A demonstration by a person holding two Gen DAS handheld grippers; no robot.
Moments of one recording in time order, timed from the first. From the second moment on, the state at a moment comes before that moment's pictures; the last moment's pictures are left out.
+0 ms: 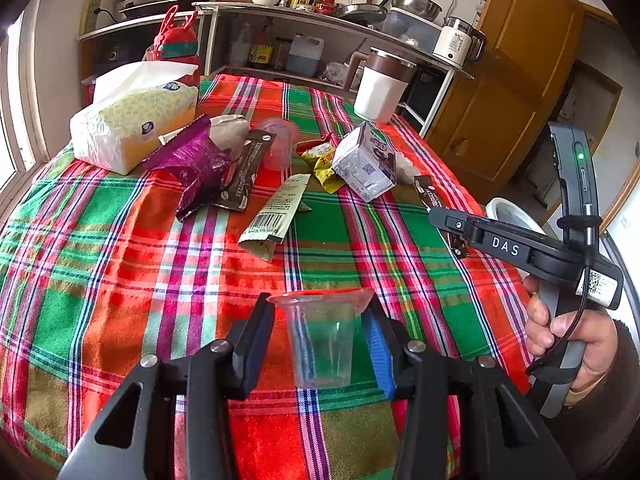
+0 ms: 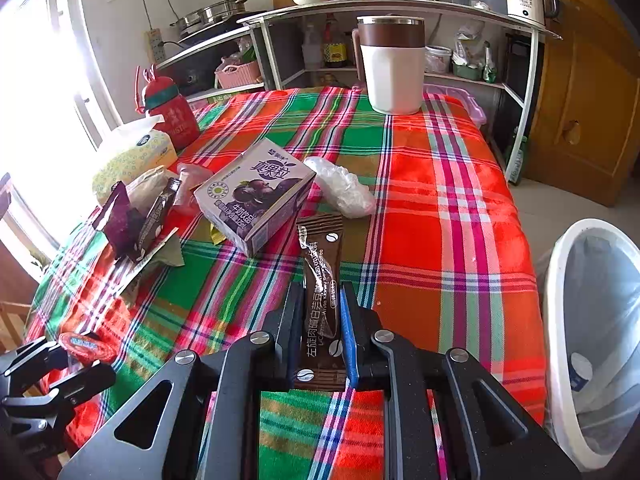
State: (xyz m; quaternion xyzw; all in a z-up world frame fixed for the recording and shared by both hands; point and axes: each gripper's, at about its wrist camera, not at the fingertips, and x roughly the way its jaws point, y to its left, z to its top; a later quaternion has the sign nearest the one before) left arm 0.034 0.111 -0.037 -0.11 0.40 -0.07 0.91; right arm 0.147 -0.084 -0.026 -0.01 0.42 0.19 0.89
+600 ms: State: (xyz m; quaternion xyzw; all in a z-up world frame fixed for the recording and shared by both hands) left arm 0.043 0.078 -0.002 -0.09 0.37 -0.10 0.92; right arm 0.121 -0.121 0.005 0.03 0.39 0.18 0.90
